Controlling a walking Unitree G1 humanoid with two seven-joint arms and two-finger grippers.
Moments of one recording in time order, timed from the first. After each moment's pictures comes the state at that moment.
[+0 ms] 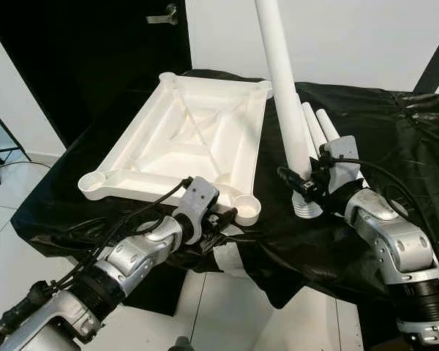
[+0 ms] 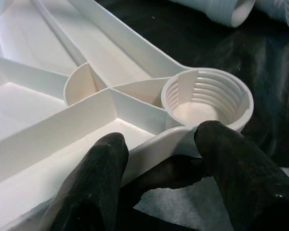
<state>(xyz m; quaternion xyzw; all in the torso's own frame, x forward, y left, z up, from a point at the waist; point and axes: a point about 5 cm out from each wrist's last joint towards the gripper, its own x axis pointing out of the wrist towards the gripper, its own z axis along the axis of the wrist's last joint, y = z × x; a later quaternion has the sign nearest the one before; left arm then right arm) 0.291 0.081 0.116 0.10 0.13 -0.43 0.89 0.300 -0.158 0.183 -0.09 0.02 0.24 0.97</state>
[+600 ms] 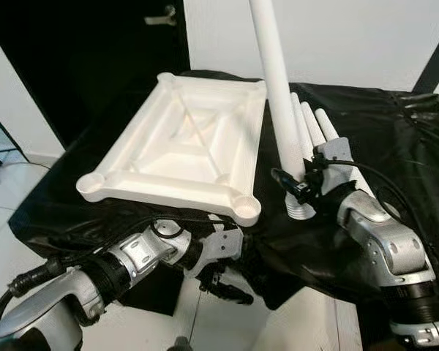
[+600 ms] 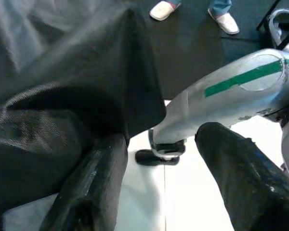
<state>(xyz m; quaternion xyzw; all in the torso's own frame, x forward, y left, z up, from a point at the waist) 0.253 0.062 0.099 0.21 0.19 -0.79 0.54 0.299 -0.148 0.182 -0.08 0.01 0.25 0.97</state>
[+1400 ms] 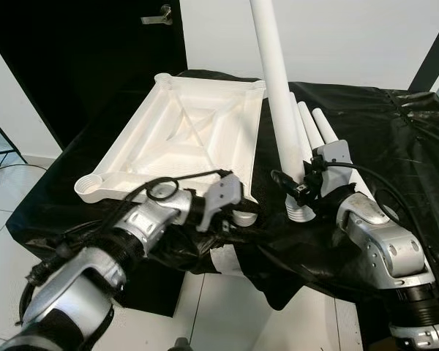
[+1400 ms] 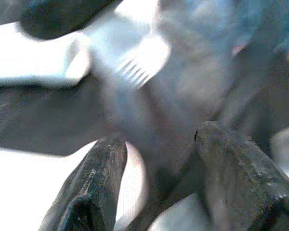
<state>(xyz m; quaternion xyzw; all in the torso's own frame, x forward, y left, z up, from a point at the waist) 0.323 0.074 0.142 0.22 0.07 -0.71 0.67 0.297 -0.147 0.180 -0.07 0.02 0.24 0.97</state>
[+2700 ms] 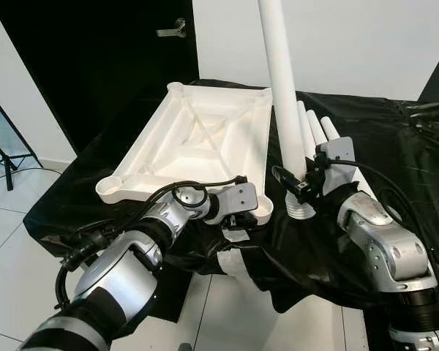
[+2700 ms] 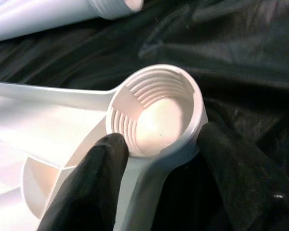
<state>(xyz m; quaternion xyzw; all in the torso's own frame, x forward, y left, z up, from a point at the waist) 0.337 0.041 0.106 0.33 0.09 -0.61 0.71 0.293 -0.146 0.191 -0.06 0.00 0.23 0.97</state>
